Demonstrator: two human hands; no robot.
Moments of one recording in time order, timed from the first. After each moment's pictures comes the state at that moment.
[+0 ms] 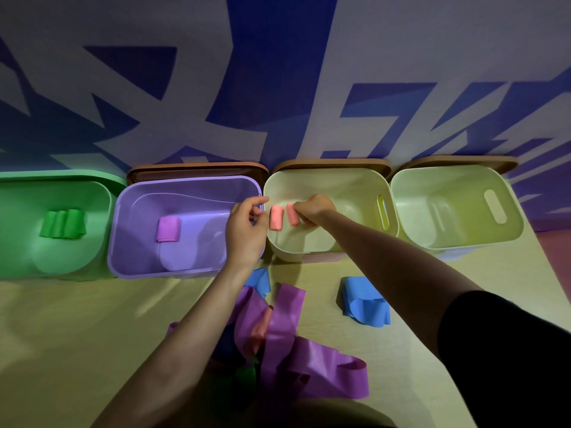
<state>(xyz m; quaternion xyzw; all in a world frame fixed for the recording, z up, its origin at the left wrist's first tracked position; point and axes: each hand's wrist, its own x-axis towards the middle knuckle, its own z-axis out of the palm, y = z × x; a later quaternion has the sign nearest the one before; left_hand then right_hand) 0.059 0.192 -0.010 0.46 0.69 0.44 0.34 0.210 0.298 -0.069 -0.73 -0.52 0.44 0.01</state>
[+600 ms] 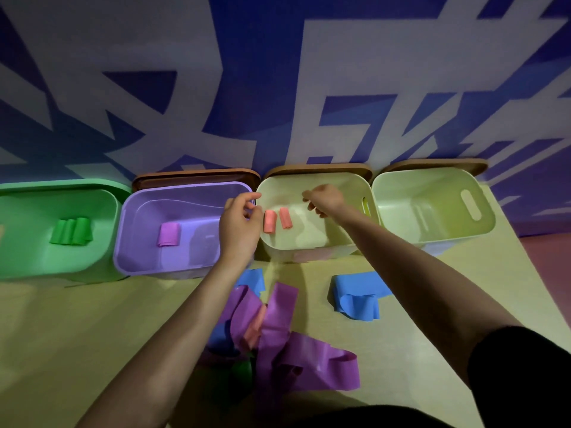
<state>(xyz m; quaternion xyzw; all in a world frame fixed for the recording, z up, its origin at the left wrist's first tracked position) 0.068 0.183 0.031 0.48 0.71 0.43 0.30 0.242 0.278 0.013 -0.69 -0.53 0.47 0.13</state>
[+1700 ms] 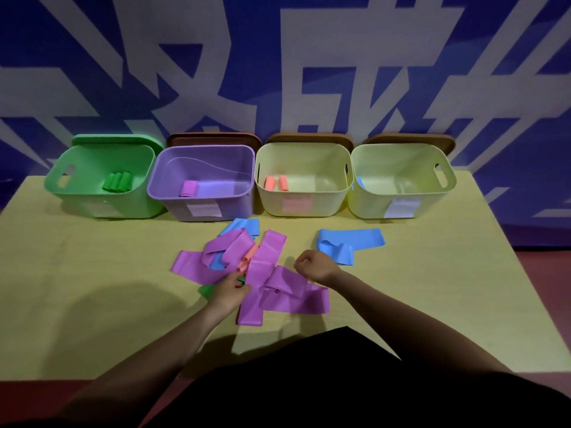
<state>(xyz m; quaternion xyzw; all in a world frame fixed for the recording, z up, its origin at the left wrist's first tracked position) 0.084 -0.053 -0.050 0.40 0.77 0.18 0.46 0.295 0.035 -0.035 -0.60 -0.65 0.46 0.01</state>
